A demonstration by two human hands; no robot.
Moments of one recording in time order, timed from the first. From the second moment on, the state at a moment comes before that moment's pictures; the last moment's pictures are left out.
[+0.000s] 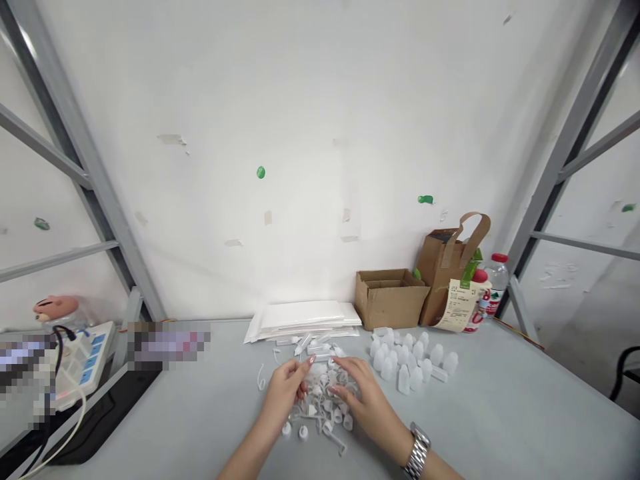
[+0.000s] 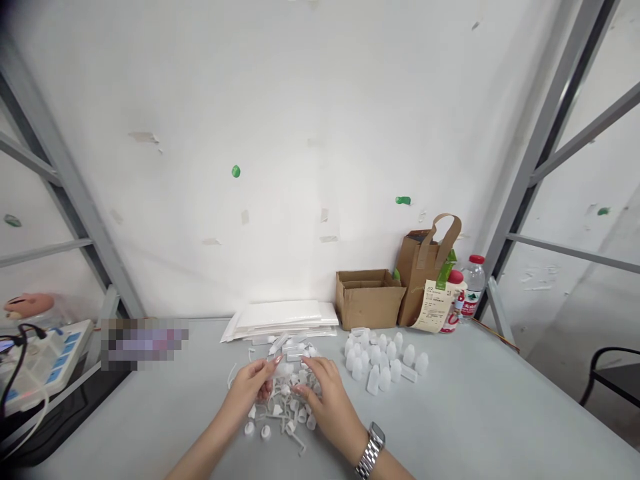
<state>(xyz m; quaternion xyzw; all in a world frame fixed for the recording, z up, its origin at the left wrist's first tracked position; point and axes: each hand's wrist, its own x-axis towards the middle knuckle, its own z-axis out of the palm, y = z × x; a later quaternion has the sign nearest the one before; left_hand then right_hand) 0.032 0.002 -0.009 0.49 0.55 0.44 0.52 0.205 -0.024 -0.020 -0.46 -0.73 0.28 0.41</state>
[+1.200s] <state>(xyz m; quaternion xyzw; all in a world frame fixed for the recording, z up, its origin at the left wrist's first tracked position) 0.029 0.004 -0.003 0.48 0.54 0.48 0.49 0.202 -0.014 -0.033 -0.52 -0.71 0.24 0.41</state>
